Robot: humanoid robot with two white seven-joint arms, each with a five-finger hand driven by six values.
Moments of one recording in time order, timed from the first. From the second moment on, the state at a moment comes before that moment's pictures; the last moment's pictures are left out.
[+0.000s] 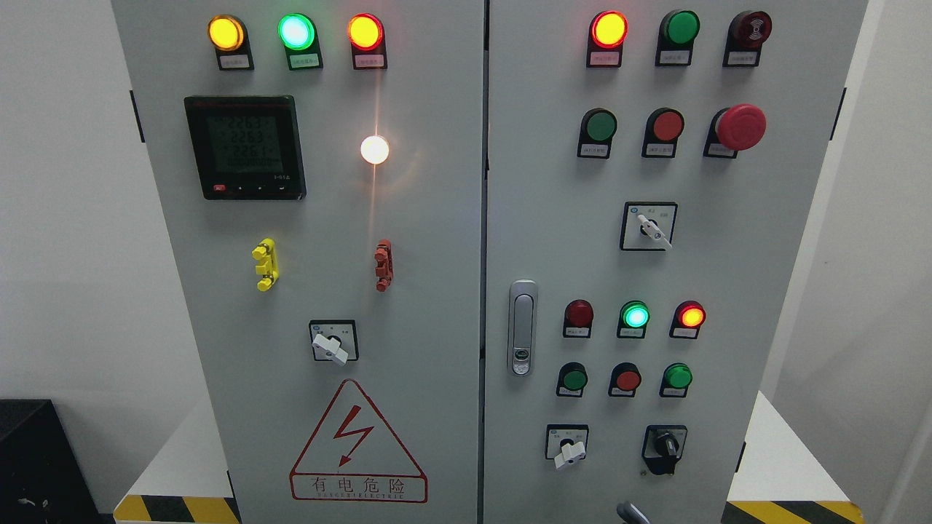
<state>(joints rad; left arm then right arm) -0.04 -0.11 -0.15 0.00 0.11 -0.03 -0.19 0.24 0.12 0.07 -2.01 0.00 0.02 0.10</state>
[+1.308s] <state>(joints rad) -0.04 -0.11 -0.15 0.00 0.11 -0.03 -0.19 0.22 0.13 0.08 -2.03 0.25 -0.12 0.05</state>
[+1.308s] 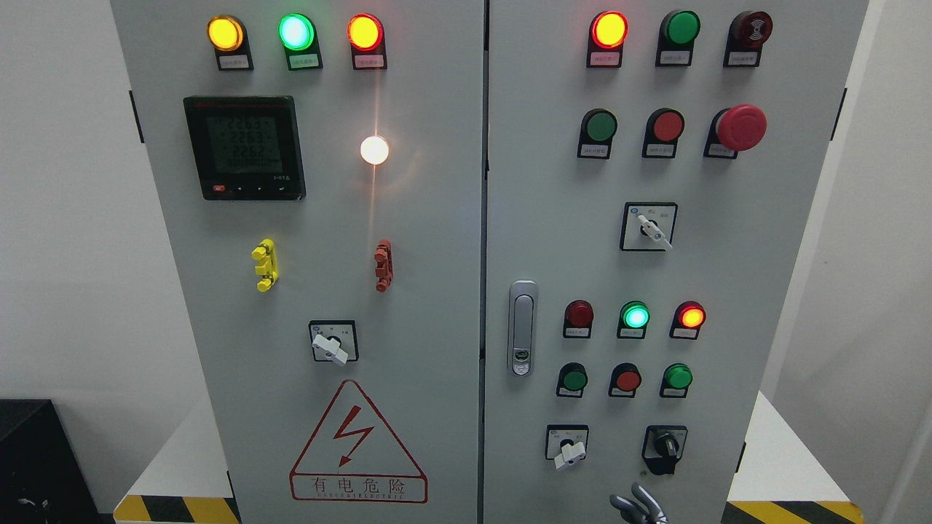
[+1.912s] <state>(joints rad) -0.04 -0.11 -0.15 0.00 0.11 -0.03 -0.19 0.15 0.13 0.10 -2.03 0.81 -0.16 -0.11</state>
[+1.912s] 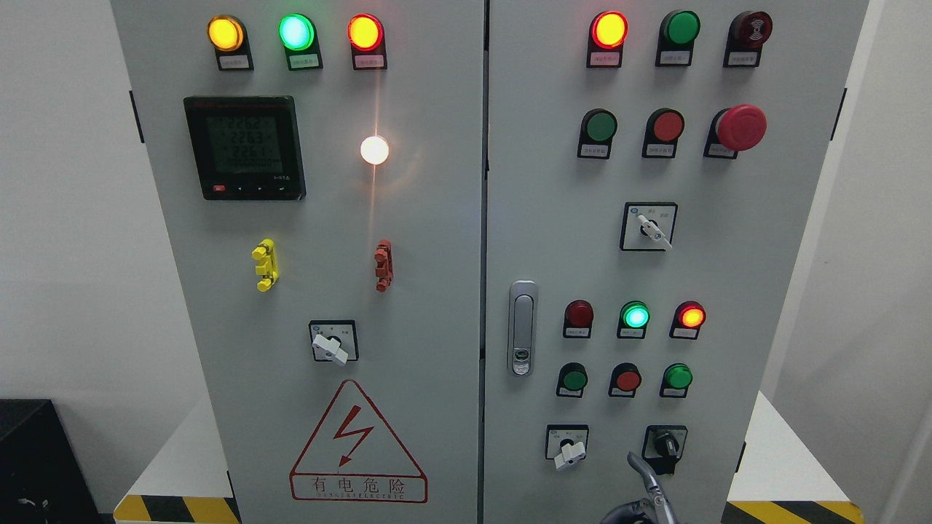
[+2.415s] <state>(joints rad) -0.04 -0.11 -0.15 0.00 0.11 -0.03 -0.19 0.09 0.13 0.11 -1.99 1.18 -0.17 -0.18</state>
